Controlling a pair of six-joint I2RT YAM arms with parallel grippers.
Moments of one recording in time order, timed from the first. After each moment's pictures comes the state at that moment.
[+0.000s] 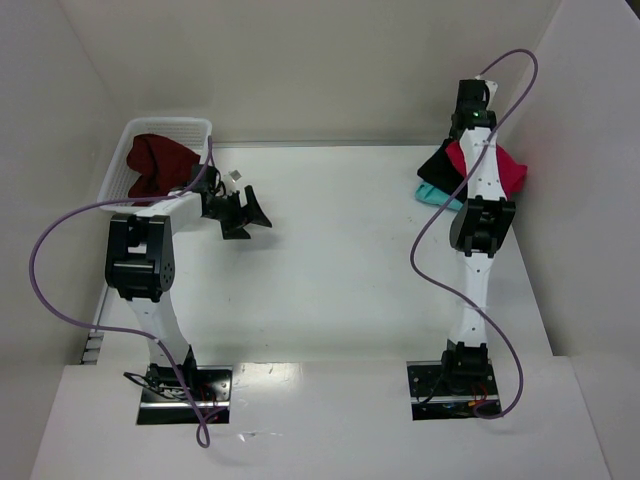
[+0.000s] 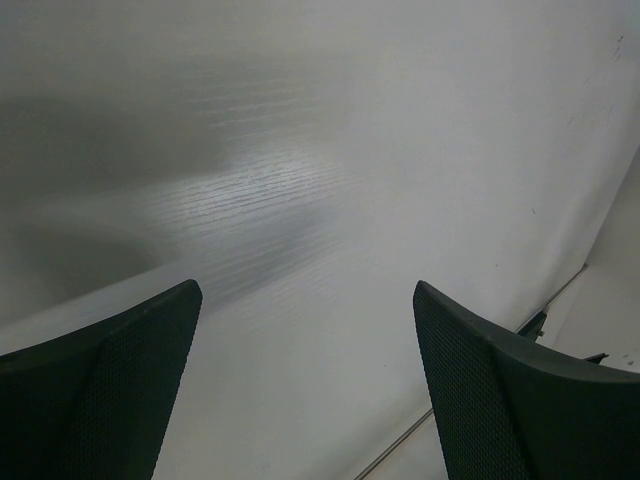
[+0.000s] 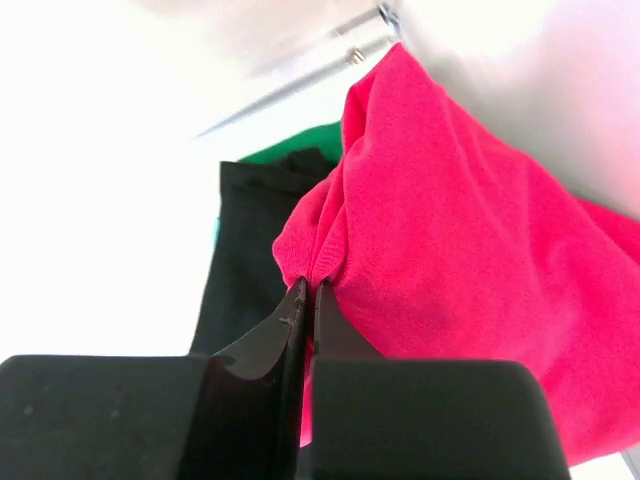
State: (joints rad) left arm -0.02 1.93 1.28 -0.43 0.63 -0.37; right arm -0.09 2.55 2.66 -0.81 0.39 0.20
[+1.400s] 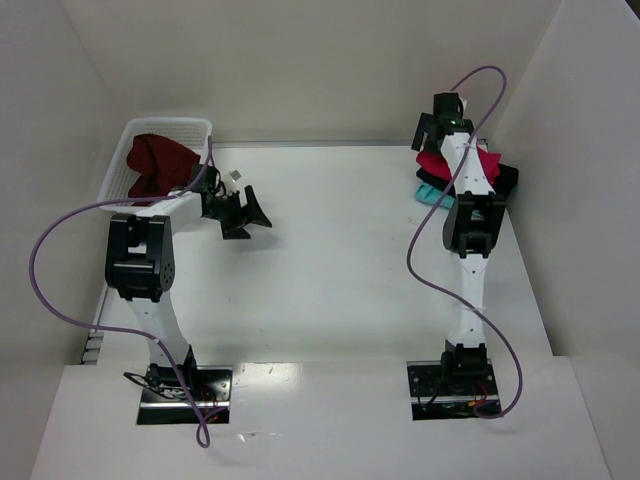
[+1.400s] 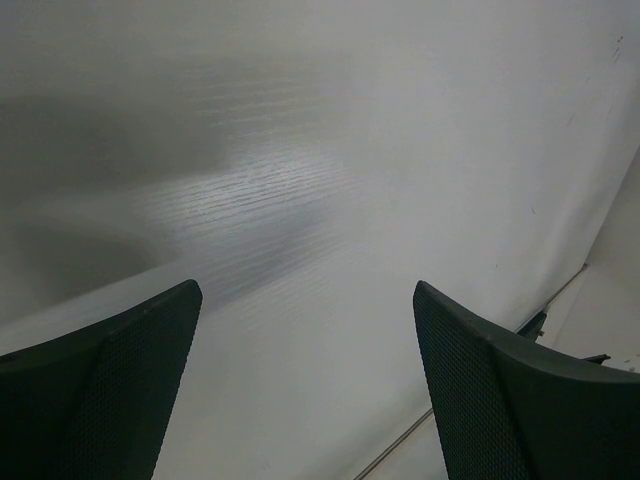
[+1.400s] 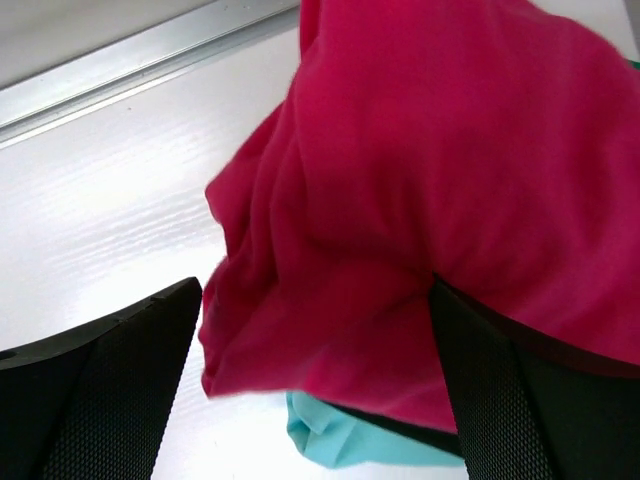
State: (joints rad) left arm -0.02 1.93 1.28 -0.43 0.63 -0.37; right arm -0.02 2.51 2.48 -0.77 0.26 0.25
